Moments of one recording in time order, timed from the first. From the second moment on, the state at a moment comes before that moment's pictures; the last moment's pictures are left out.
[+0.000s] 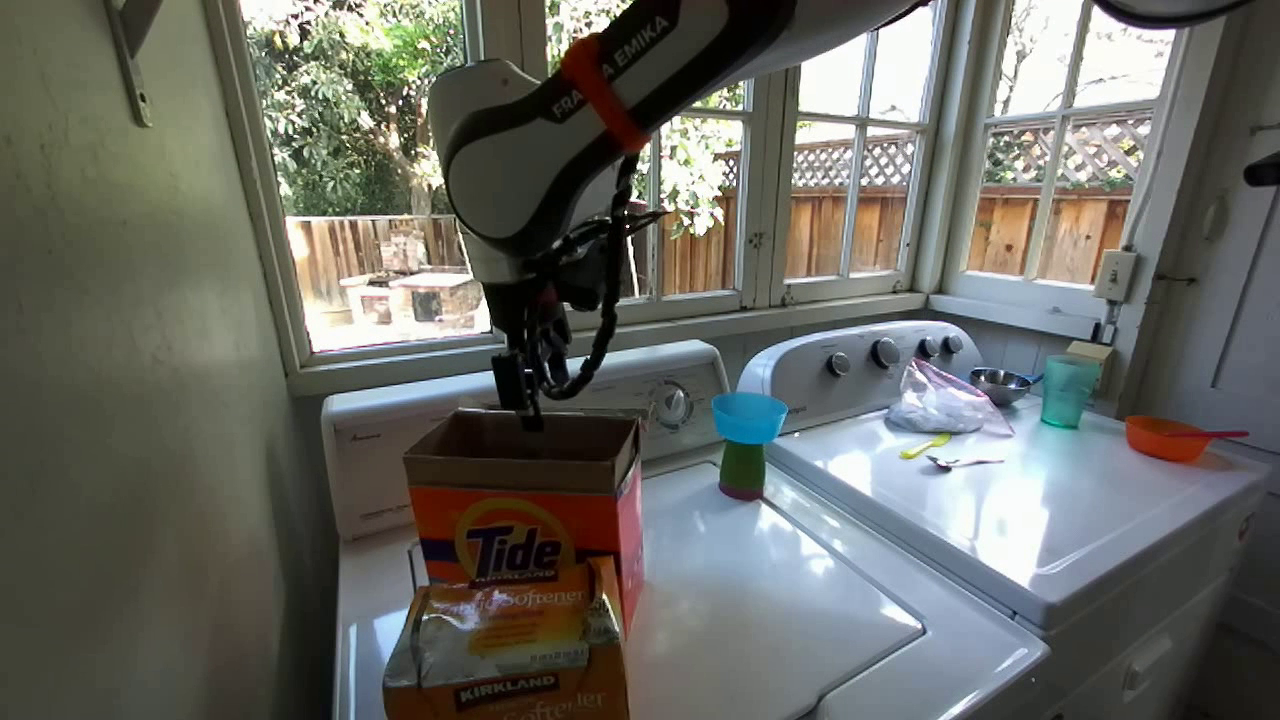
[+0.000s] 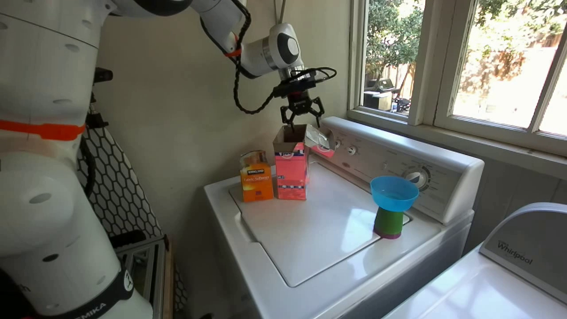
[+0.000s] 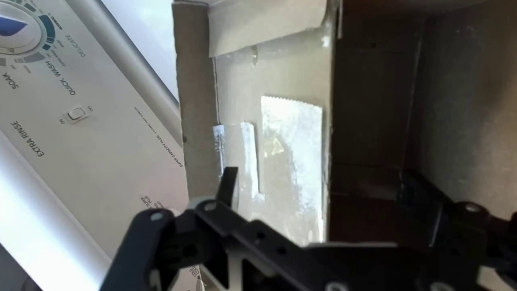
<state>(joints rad) 0.33 0.42 0.27 -1.67 -0.42 2.08 -0.21</state>
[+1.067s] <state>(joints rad) 0.31 0.55 0.26 -1.58 -0.29 2.06 -0.30</state>
